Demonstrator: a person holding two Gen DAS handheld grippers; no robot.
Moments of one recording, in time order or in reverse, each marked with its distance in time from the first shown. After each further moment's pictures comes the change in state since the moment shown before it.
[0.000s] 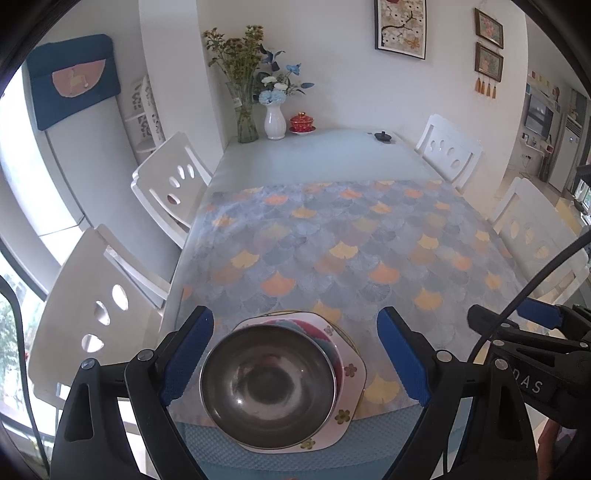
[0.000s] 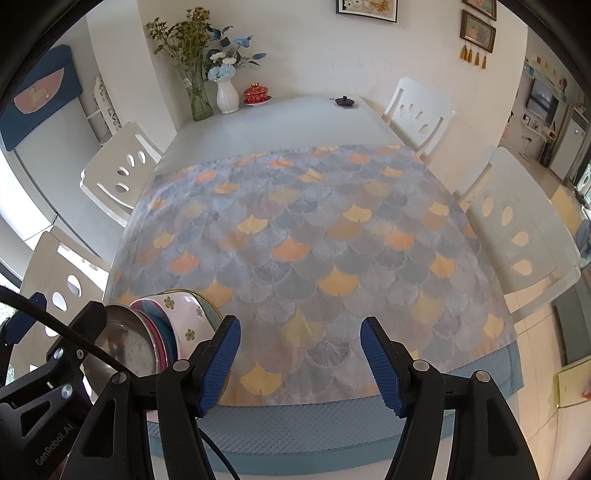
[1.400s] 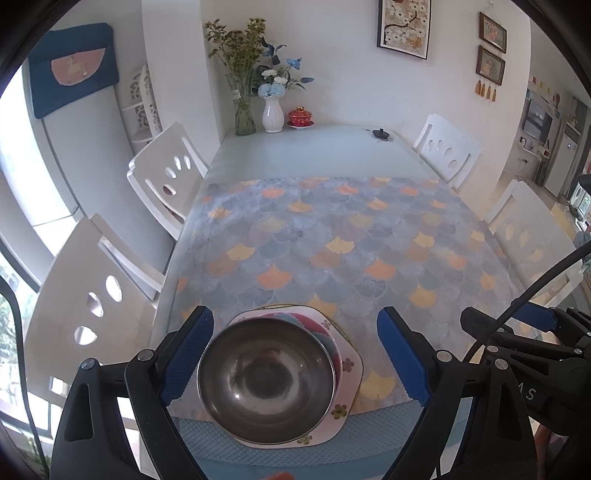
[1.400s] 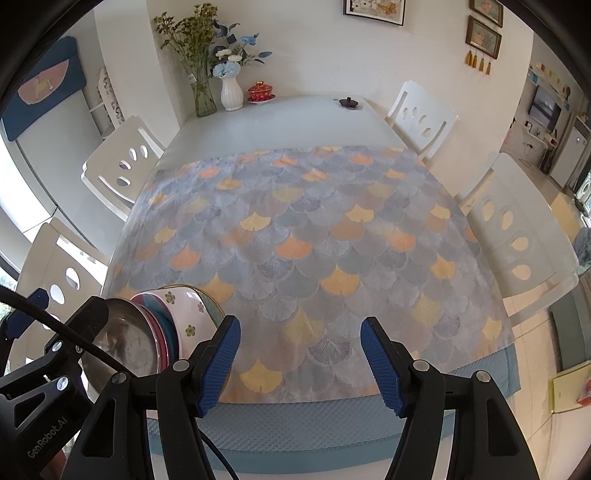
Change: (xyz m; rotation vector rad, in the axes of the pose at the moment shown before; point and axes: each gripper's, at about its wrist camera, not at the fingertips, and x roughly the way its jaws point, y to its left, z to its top) left arm 0.002 0.010 -0.004 -0.025 0.017 -0.038; right arm -0.002 0.015 -0.004 -0.014 0.004 -0.003
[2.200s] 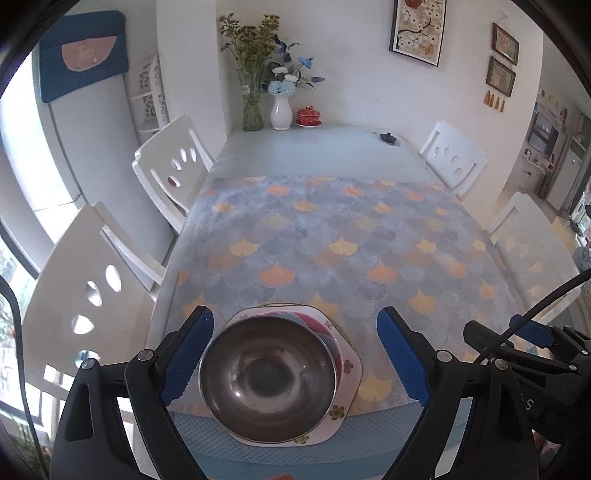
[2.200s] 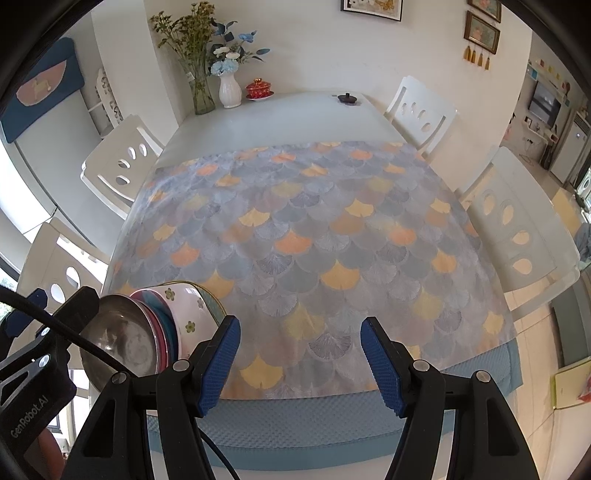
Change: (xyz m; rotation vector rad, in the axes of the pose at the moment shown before) left arm 0.001 0.010 0.002 -0.045 0.006 0.000; right arm 0.001 -0.003 -0.002 0.007 0.012 0.005
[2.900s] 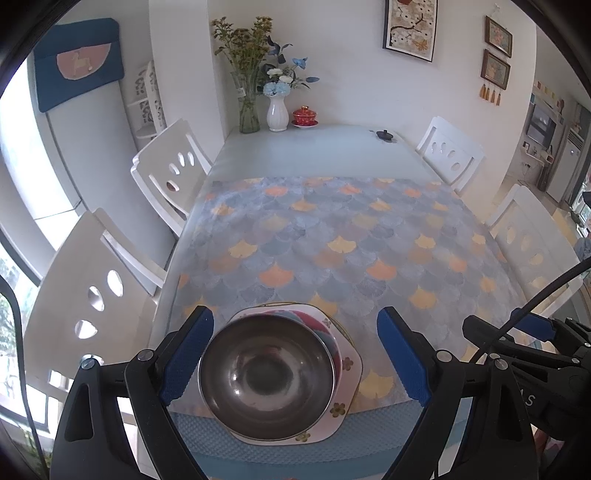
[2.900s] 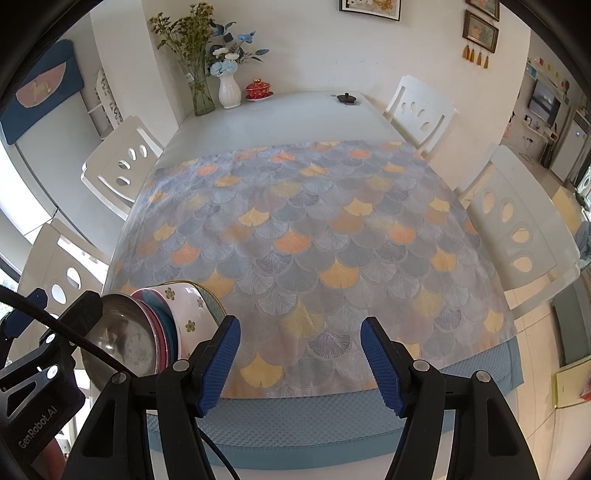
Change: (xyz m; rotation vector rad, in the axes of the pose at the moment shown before) left arm -0.002 -0.002 0.000 0.020 0.001 -0.001; right arm 0.000 -0.001 0.000 -0.001 0.001 0.004
